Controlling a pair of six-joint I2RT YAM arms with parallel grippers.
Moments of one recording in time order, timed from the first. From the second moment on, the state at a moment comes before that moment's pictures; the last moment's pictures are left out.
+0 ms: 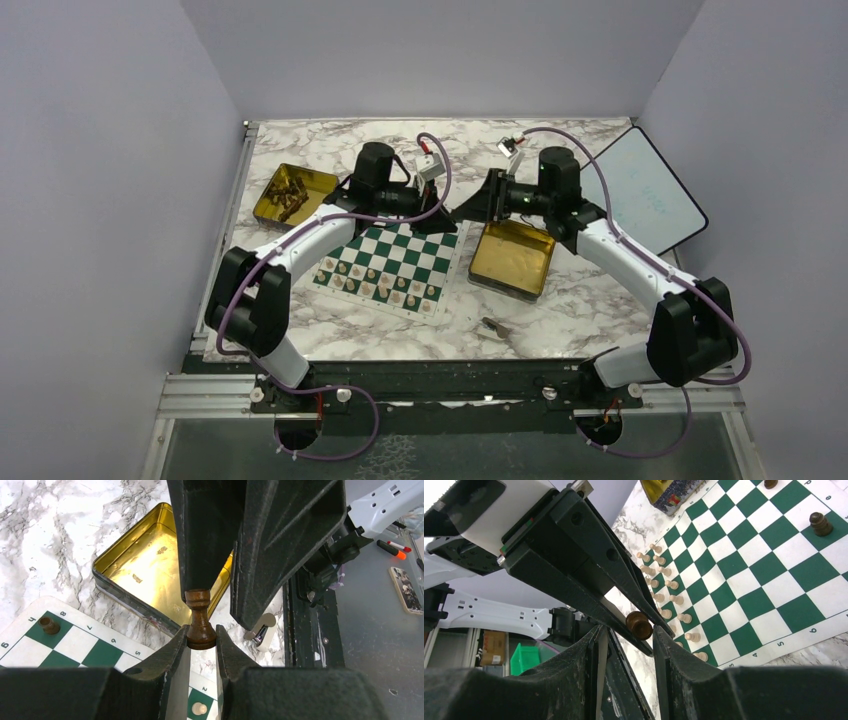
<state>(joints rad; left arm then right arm) -0.49 1.61 1.15 0.00 1.03 0.03 0.40 1.41 1.01 0.07 -0.80 0.59</state>
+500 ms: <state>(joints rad) -0.49 1.60 1.15 -0.01 1.06 0.07 0.39 1.41 1.04 0.05 -0.81 0.60</state>
